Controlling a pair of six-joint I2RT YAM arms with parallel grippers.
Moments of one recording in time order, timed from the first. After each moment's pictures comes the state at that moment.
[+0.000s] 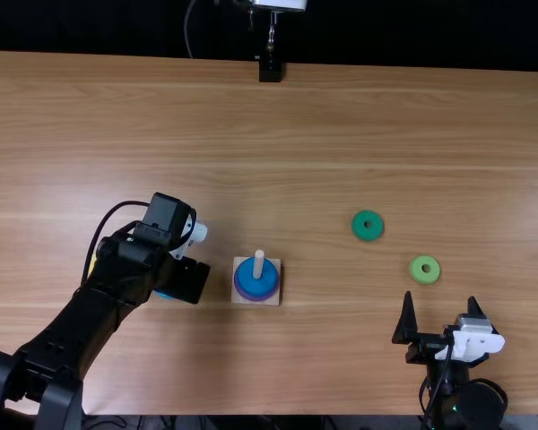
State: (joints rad) left arm -0.33 1.65 1.01 -0.67 -0.02 -0.03; right arm -0.02 0.01 0.05 -0.14 0.05 -0.02
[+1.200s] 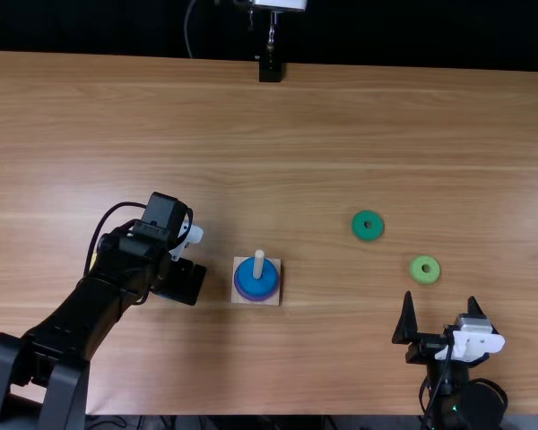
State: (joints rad) left arm -0.31 1.70 1.01 -0.70 -0.02 -0.03; right arm -0.02 0.01 0.05 -0.14 0.04 -0.02
